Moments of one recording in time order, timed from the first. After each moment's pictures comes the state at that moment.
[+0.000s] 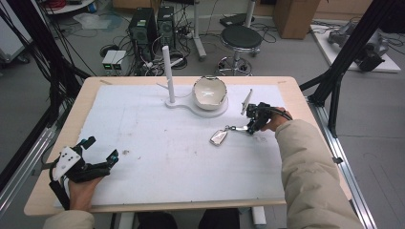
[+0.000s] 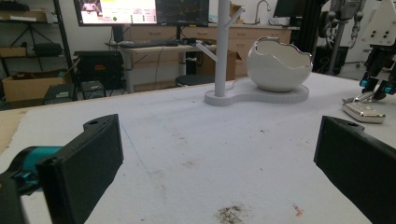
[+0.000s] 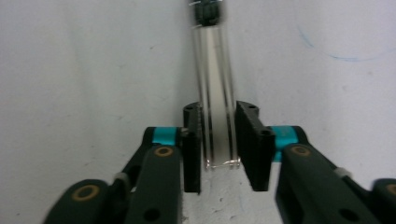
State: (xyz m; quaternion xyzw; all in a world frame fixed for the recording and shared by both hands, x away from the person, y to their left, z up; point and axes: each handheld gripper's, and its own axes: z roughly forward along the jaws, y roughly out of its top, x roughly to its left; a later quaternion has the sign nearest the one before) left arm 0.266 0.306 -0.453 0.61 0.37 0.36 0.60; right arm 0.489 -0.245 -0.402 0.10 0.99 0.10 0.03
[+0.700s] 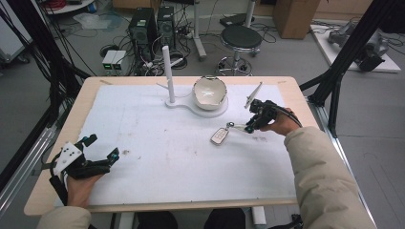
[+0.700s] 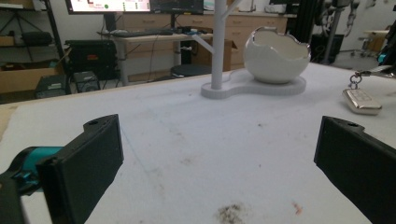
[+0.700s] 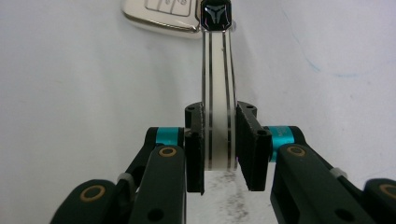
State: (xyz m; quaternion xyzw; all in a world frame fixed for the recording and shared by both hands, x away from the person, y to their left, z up) left arm 0.276 0.306 -0.439 0.63 0.37 0.34 0.60; right arm 0.460 -0.248 -0.360 0.17 0.97 0.19 0.01
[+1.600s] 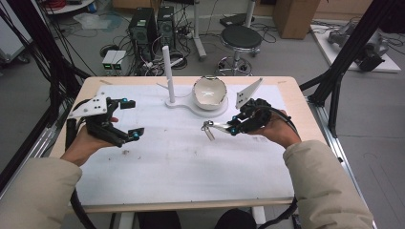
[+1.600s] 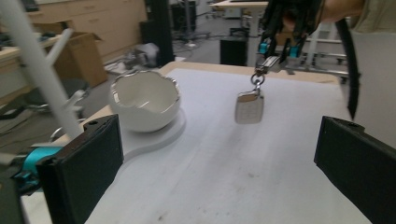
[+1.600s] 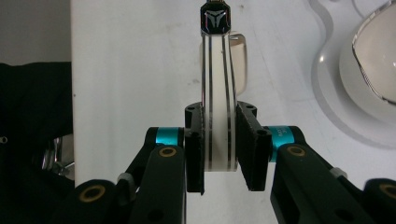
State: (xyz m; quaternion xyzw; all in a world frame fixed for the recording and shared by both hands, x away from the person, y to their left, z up) left arm 0.345 0.235 -0.317 0.76 0.14 0.16 0.61; right arm 0.389 -0.197 -0.290 0.08 0.94 0.32 0.03
